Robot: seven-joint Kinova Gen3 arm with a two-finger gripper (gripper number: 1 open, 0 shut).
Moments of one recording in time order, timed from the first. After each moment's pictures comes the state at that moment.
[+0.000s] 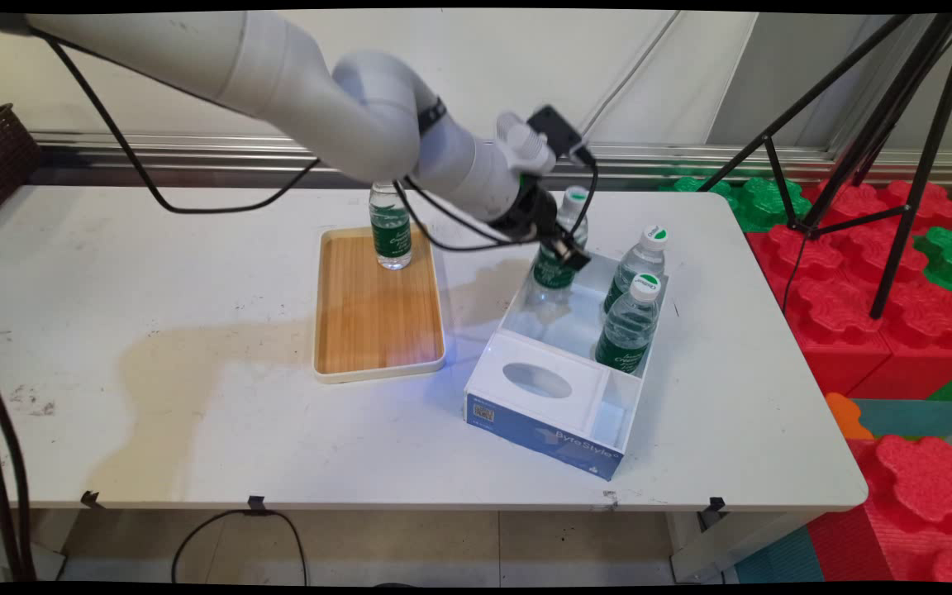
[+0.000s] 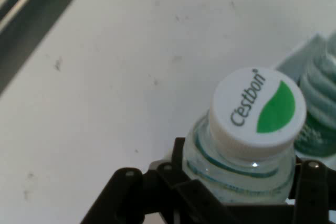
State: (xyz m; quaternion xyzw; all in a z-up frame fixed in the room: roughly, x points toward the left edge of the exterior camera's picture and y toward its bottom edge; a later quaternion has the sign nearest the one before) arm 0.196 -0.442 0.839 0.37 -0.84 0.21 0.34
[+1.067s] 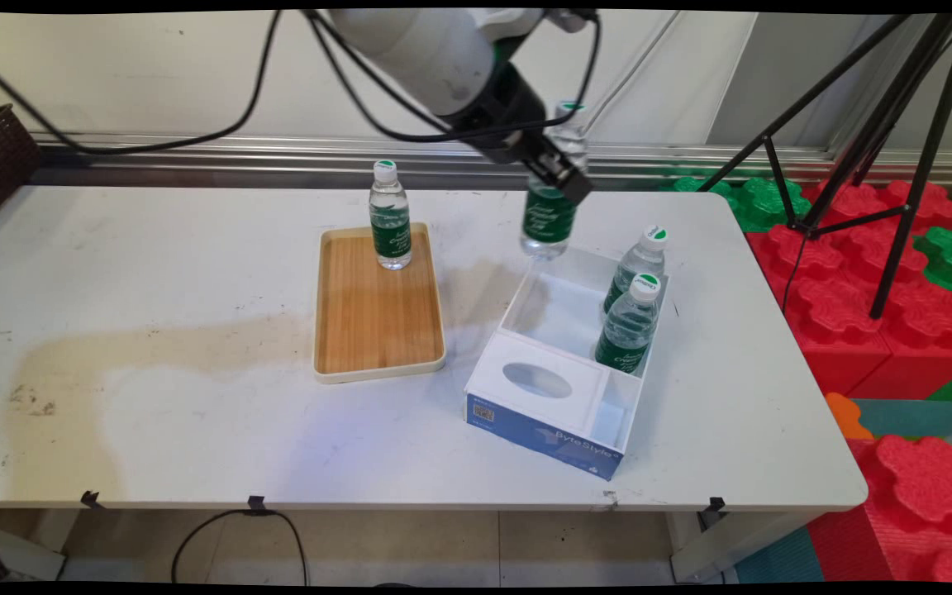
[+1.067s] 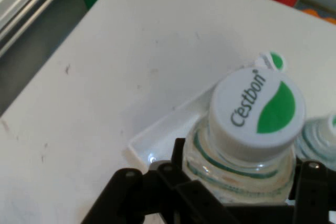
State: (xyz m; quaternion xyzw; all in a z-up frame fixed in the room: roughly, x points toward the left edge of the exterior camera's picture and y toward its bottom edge) arm 0.213 -0.387 0.984 0.40 -0.83 0.17 0.34
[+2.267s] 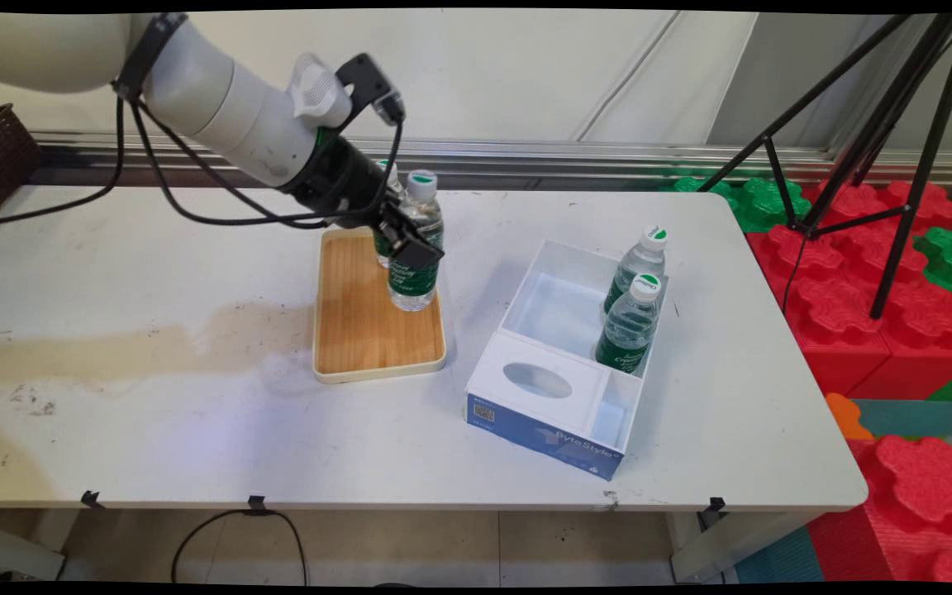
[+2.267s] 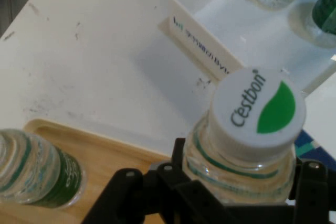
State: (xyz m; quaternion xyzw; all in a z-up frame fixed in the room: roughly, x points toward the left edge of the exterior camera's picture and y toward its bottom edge) arm 0.342 -0.321 0.924 0.38 -0.86 0.16 0.30
